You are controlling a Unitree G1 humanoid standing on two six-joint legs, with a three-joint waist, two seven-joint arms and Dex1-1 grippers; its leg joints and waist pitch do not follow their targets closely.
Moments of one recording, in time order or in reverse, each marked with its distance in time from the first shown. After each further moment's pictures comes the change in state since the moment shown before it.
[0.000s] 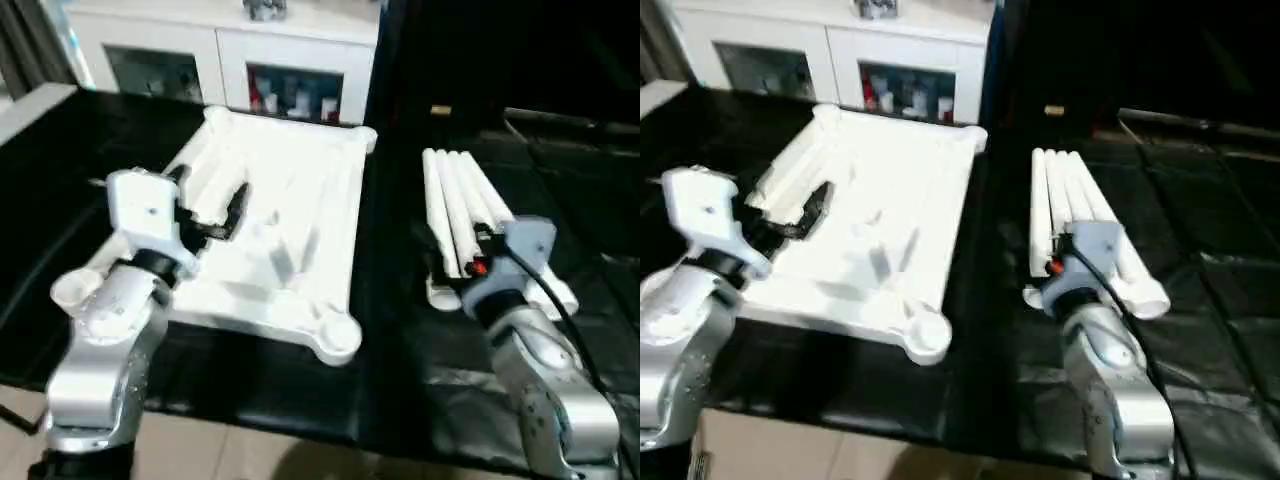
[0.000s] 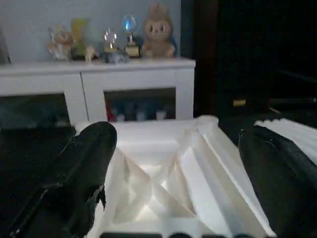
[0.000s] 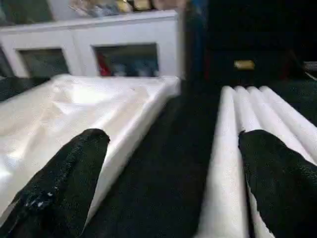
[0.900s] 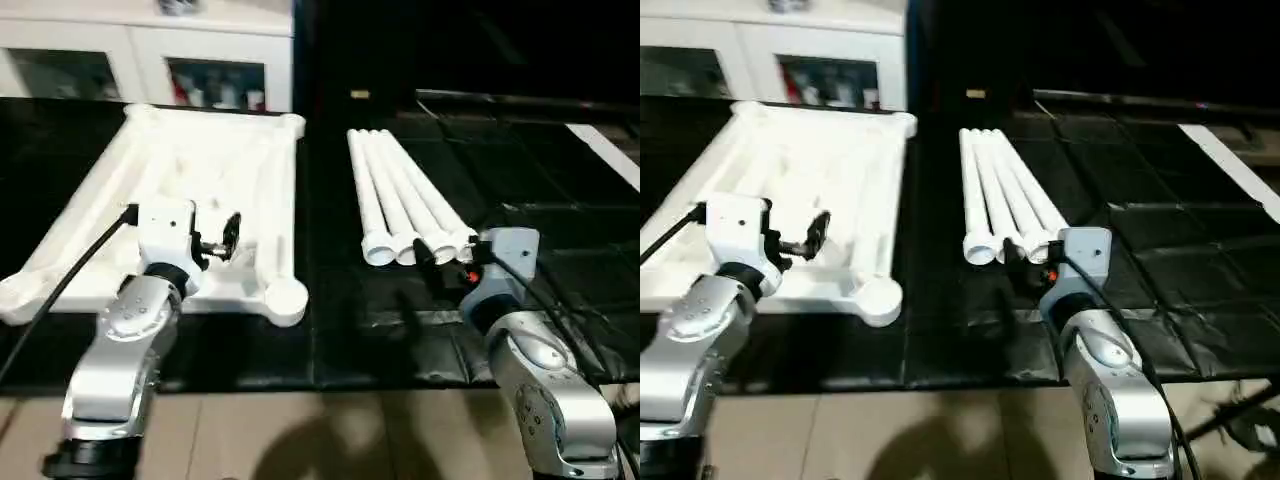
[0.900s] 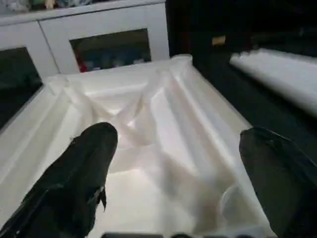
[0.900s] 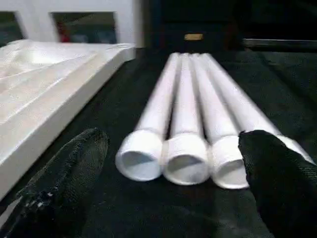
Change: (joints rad) left arm -0.012 0.081 -0.065 0.104 0.104 0.115 0.007; right arm -0.016 -0.067 0.053 0.035 -0.028 0.075 0.041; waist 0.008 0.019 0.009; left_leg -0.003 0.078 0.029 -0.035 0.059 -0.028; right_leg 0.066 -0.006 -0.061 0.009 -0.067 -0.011
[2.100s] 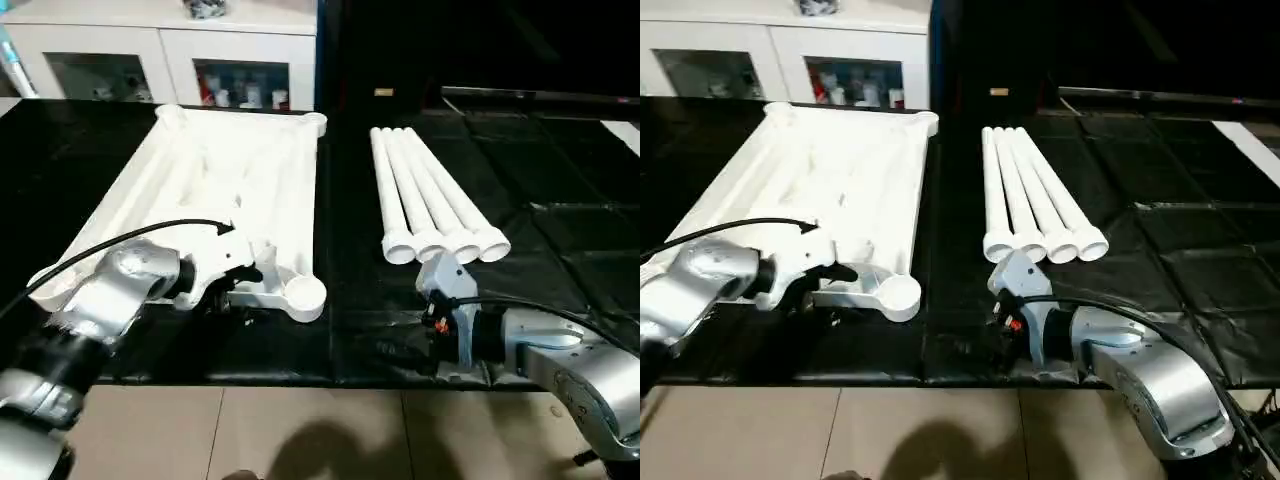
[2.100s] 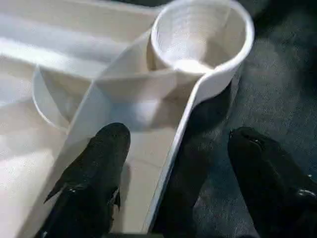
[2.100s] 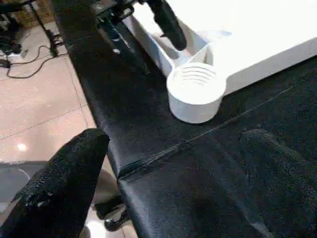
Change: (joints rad) left arm -0.396 0.305 -0.432 0.682 0.062 -0.269 -0.936; right arm -0.097 -0.422 0.234 -0.064 0.174 0.211 0.648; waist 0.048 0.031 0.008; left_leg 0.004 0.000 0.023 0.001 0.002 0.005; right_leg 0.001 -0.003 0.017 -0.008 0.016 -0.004
